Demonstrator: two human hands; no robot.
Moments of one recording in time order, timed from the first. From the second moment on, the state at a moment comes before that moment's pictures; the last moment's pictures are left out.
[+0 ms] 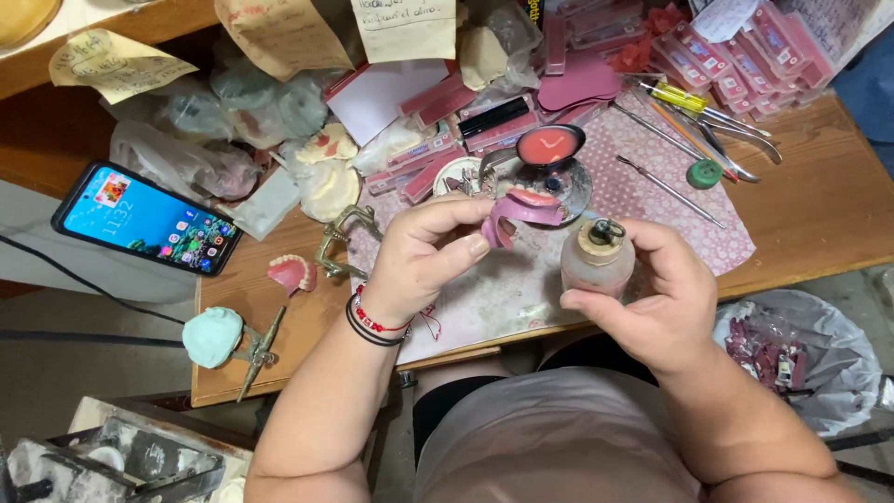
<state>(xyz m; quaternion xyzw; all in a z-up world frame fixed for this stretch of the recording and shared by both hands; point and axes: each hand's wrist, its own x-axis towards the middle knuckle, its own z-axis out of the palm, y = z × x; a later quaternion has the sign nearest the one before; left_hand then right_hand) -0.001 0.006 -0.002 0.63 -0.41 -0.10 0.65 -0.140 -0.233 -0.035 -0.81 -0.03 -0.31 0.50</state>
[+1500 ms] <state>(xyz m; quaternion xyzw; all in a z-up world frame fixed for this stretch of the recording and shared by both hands) 0.001 0.004 -0.012 0.62 -0.41 -0.12 0.66 -0.149 -0.227 -0.021 -0.79 -0.02 -0.28 0.54</state>
